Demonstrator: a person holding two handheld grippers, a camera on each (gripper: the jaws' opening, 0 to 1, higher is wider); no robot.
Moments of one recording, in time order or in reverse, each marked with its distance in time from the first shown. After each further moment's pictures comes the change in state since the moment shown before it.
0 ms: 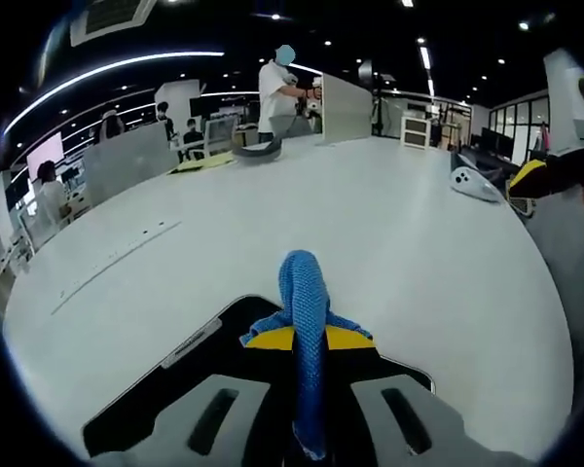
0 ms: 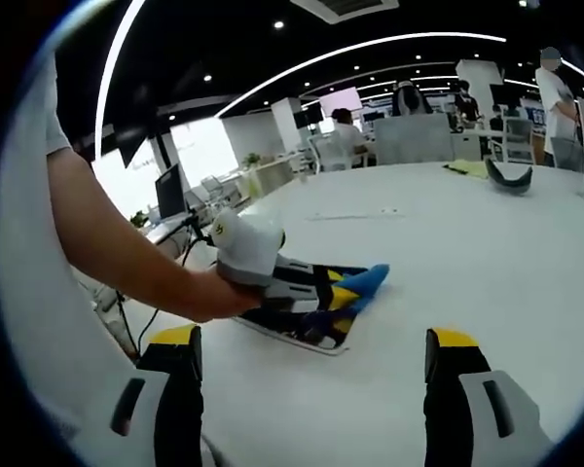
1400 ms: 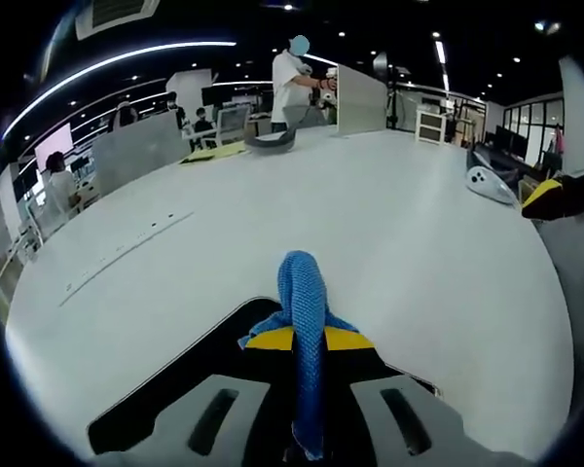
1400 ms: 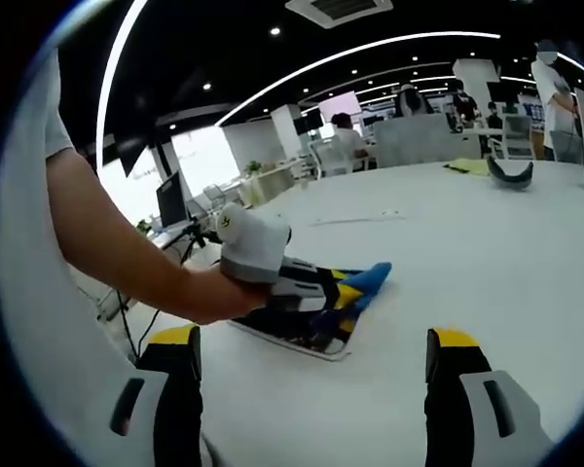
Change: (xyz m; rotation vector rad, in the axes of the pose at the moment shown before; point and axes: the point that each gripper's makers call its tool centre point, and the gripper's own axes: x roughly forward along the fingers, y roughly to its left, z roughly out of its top) left arm 0.007 0.006 0.004 -0.035 0.046 0.048; right arm 0.005 -0.007 -0.003 0.036 -0.035 0.011
